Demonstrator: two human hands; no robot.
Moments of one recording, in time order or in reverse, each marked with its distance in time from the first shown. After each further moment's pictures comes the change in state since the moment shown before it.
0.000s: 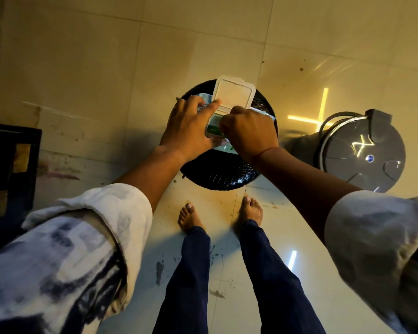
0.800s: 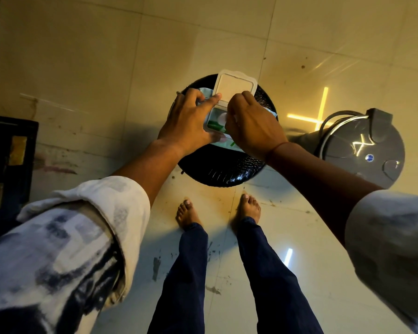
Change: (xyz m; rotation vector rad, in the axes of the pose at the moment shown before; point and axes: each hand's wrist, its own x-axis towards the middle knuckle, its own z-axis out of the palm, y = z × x) left_hand 0.002 -0.005 0.000 -0.095 -0.014 -0.018; right_hand -0.005 0.007 -0.010 0.343 0.020 0.037
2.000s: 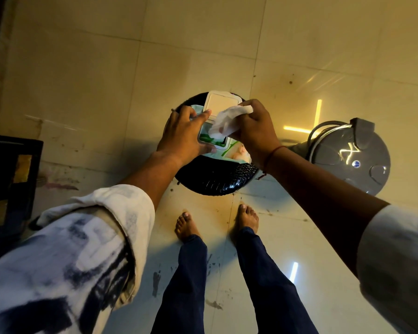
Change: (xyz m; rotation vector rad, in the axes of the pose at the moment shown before) left_hand -0.001 0.018 -0.006 0.056 -0.048 -0.072; right_hand -0.008 -0.025 -0.038 1.089 0.178 0.617
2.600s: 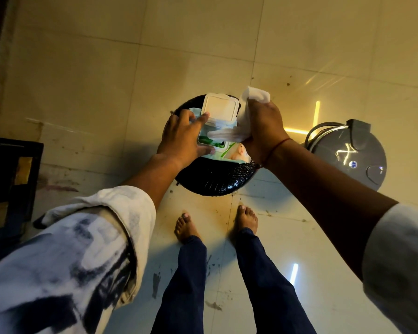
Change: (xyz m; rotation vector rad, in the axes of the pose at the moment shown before) left_hand -0.002 -0.001 0.005 0.042 0.003 -0.007; right_hand -0.001 -0.025 -0.003 0.433 0.125 0.143
